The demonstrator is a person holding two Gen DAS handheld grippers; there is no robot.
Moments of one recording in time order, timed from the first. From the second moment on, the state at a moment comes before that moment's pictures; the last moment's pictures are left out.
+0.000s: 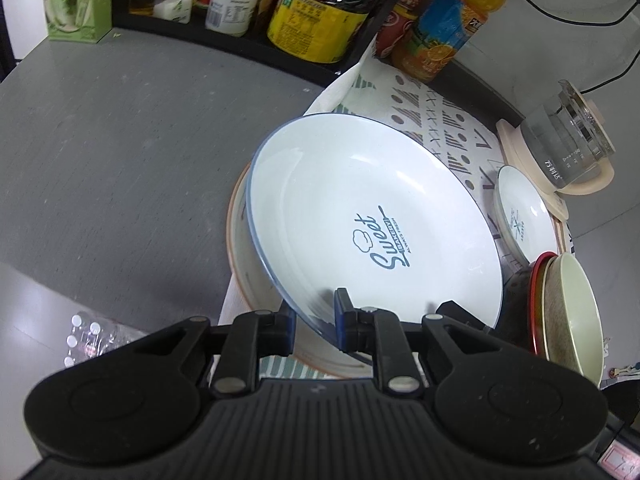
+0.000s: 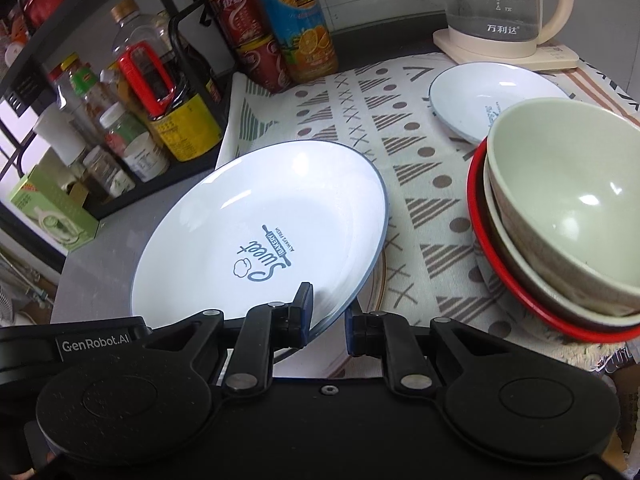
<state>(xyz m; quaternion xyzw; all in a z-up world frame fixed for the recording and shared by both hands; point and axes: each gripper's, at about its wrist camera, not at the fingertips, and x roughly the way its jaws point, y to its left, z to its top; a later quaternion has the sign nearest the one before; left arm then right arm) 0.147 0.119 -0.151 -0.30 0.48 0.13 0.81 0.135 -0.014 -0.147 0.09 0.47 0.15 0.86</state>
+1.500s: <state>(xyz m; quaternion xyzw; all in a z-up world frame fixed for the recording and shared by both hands) 0.135 0.152 -0.156 -0.32 0.49 0.17 0.79 0.128 -0.010 -0.164 0.07 0.52 0.13 0.84</state>
